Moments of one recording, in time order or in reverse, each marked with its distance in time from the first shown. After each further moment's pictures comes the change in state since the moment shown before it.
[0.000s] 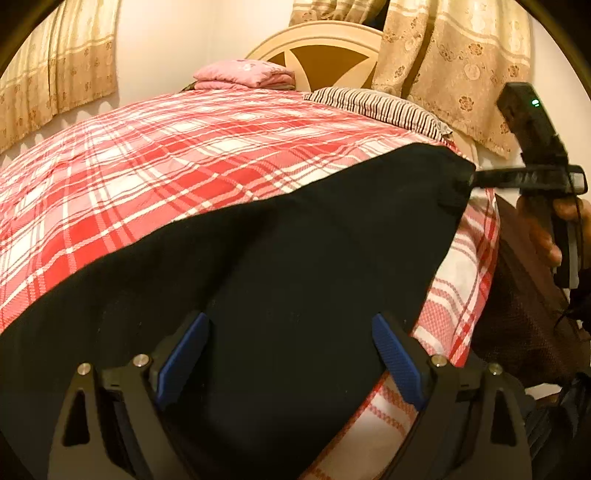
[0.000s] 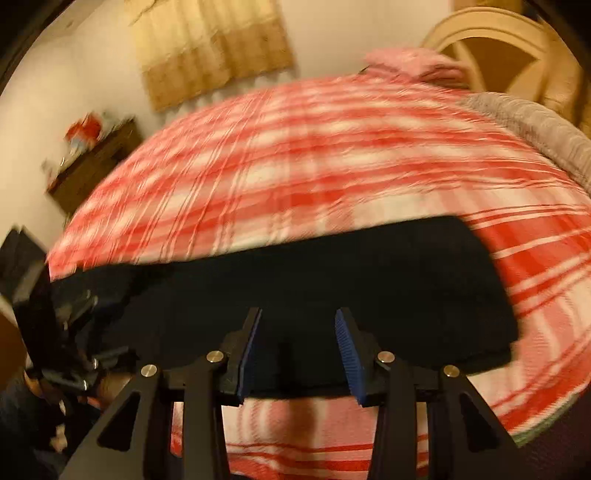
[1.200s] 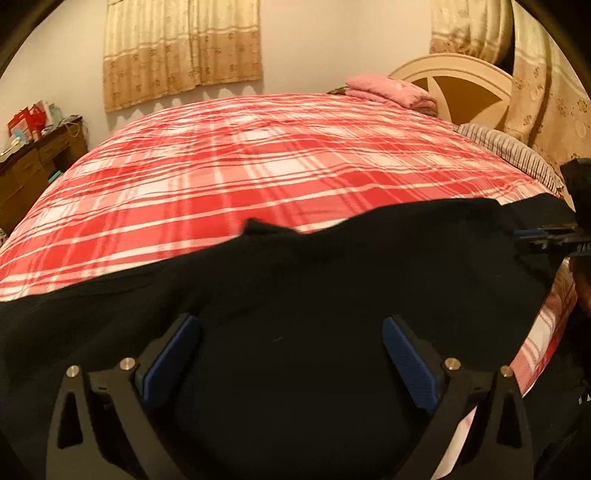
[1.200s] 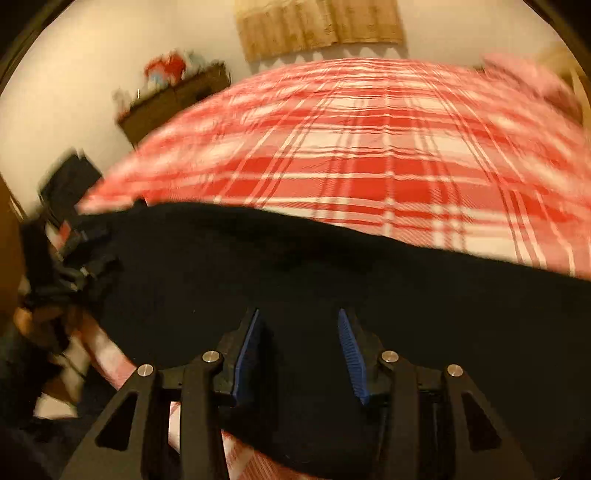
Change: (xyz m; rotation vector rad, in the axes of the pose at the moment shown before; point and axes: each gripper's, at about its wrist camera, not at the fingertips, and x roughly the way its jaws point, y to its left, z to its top) left arm -0.119 0.164 -0.095 -0.282 -0.050 0.438; right arm 0.069 0.125 0.015 -0.133 0.025 0.331
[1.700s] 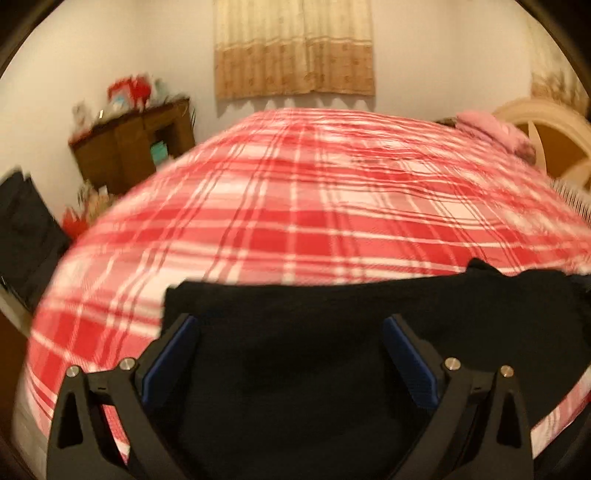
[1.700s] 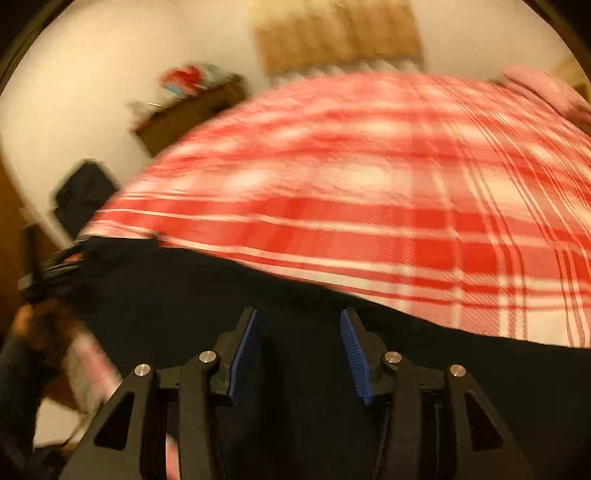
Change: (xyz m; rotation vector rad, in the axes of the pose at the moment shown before) left arm -0.042 0.134 -0.011 -0.246 -0.039 0.302; right arm 0.055 0.033 0.044 -0.046 -0.037 0.012
